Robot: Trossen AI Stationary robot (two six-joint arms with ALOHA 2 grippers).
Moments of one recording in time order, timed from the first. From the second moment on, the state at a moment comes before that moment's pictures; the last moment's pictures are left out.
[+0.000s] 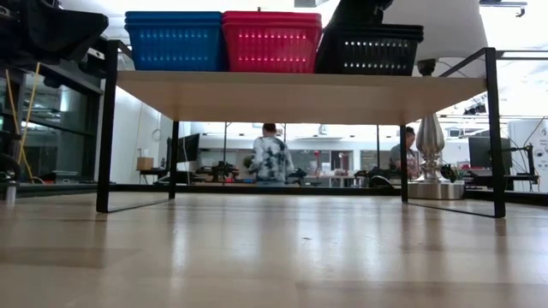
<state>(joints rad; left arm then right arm) -0.13 0.01 0.01 0.13 -0.04 0.08 0.08 1.34 1.24 -0.59 0.32 0.15</state>
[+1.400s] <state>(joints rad) -0.13 0.01 0.01 0.13 -0.04 0.08 0.39 0.64 0.66 -0.38 0.38 0.26</state>
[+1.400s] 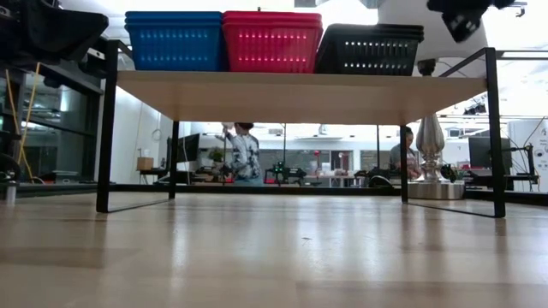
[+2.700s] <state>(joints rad) -0.13 0.01 0.01 0.13 -0.04 0.08 -0.01 0.23 0.05 0.24 -0.14 0.04</state>
